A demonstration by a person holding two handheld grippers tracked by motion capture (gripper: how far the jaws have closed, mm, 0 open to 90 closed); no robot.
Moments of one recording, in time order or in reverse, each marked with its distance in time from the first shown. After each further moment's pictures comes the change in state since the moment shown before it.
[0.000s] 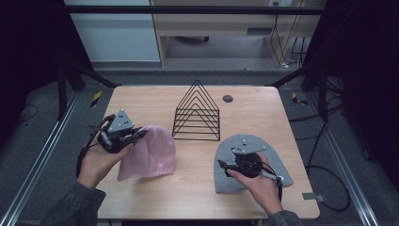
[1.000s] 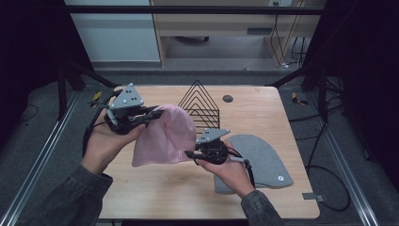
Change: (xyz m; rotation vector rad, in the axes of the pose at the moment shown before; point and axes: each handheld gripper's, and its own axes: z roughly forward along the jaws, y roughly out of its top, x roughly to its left) left arm -0.011 0.078 -0.025 -0.150 -0.095 0.031; right arm 0.045 0.074 0.043 -0.048 0.255 -0.096
